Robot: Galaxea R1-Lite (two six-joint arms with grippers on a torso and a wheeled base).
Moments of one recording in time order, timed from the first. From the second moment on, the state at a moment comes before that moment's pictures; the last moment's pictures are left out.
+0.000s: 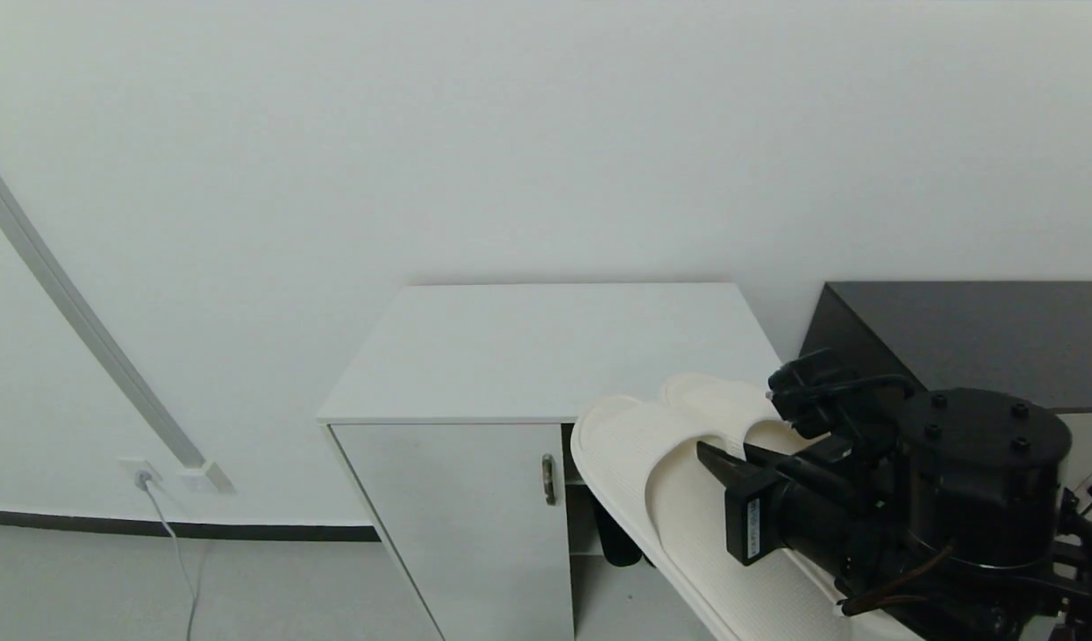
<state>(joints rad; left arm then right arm) 0.00 0.00 0.00 0.00 -0.03 0.00 0.89 1.61 -0.58 -0.79 -0.37 0.12</state>
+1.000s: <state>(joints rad) 0.00 0.00 0.00 0.00 -0.03 -0.01 0.89 1.61 -0.57 -0.79 -0.37 0.11</state>
